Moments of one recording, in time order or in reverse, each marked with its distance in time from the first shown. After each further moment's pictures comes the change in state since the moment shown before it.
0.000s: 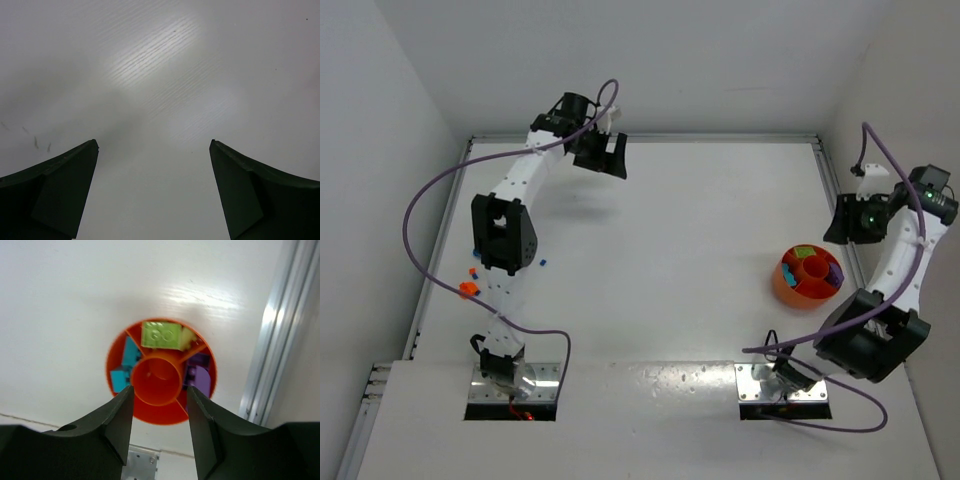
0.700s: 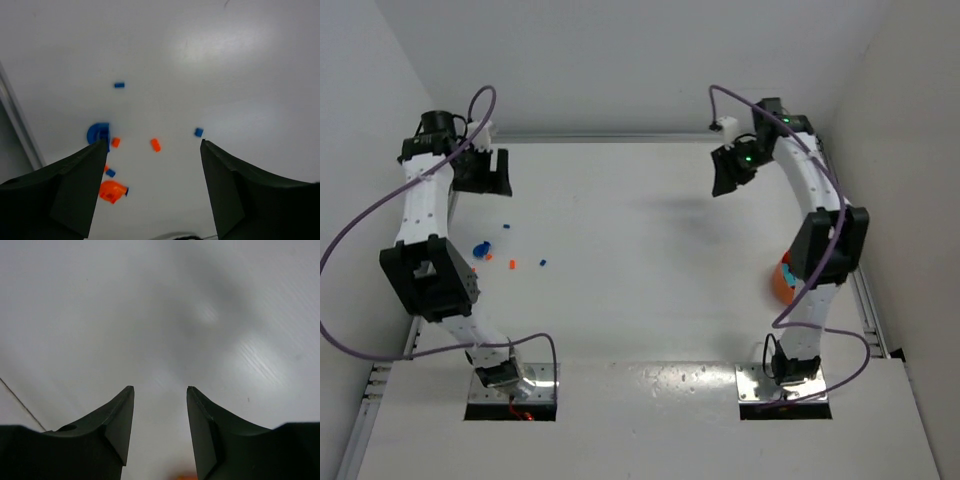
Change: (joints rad) left arm 0.509 -0.456 -0.418 -0.127 -0.098 0.246; right arm 0.712 0.580 0.563 0.026 -0.064 0.128
